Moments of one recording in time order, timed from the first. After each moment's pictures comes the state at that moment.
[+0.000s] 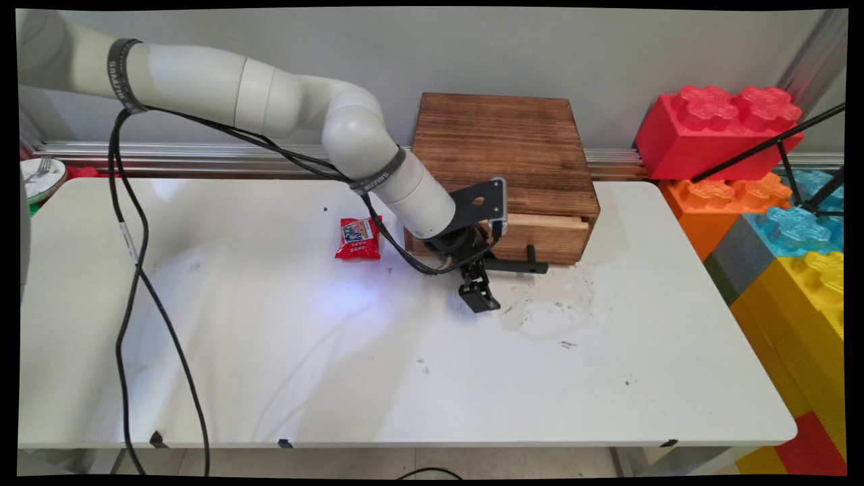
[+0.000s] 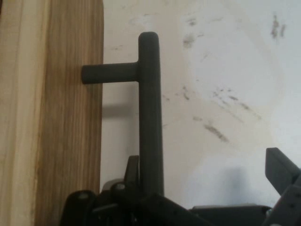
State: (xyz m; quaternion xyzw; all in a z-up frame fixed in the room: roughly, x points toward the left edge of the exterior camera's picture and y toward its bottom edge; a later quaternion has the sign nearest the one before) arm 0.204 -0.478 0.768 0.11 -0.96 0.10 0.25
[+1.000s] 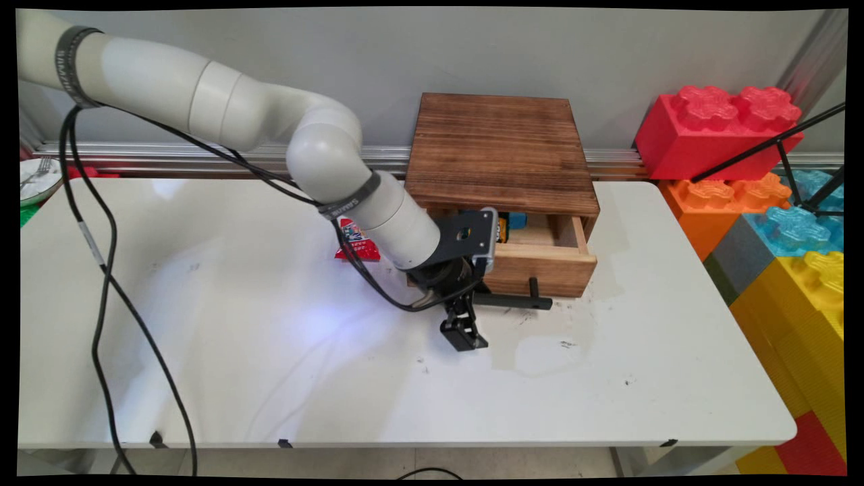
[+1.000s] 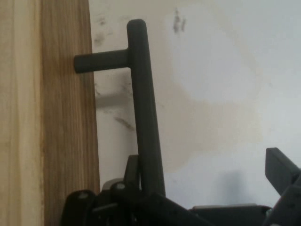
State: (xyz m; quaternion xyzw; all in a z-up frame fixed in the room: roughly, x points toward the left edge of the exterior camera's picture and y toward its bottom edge) arm 0.203 -0.415 0.777 0.07 -0.96 0.07 0.25
